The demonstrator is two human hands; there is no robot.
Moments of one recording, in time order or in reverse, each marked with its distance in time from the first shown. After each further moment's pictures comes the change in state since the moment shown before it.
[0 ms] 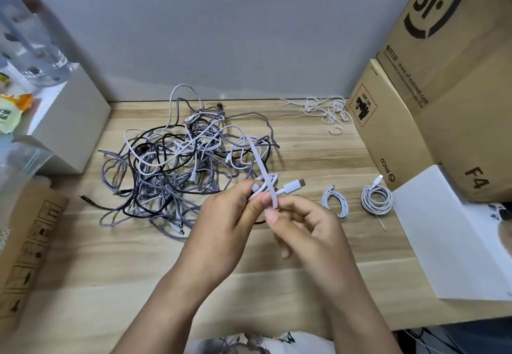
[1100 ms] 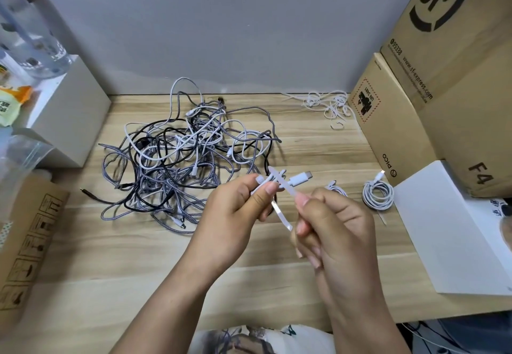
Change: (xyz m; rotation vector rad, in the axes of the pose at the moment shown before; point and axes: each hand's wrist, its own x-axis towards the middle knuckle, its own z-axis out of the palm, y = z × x) left_hand 0.005 -0.002 0.005 -0.251 -0.046 -0.098; right_hand -0.014 -0.028 0.012 0.229 0.121 -0.064
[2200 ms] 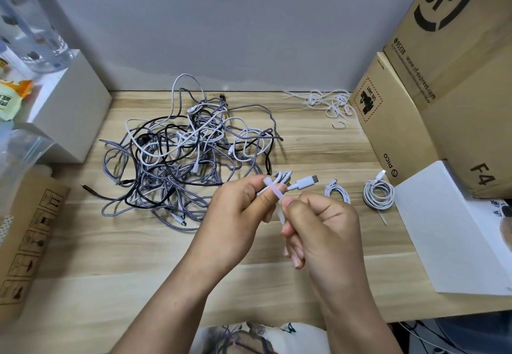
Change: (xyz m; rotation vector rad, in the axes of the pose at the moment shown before) left_hand -0.004 0.009 0.001 0.055 0.014 0.012; right_hand 0.004 0.013 0.006 -0.208 0.063 0.067
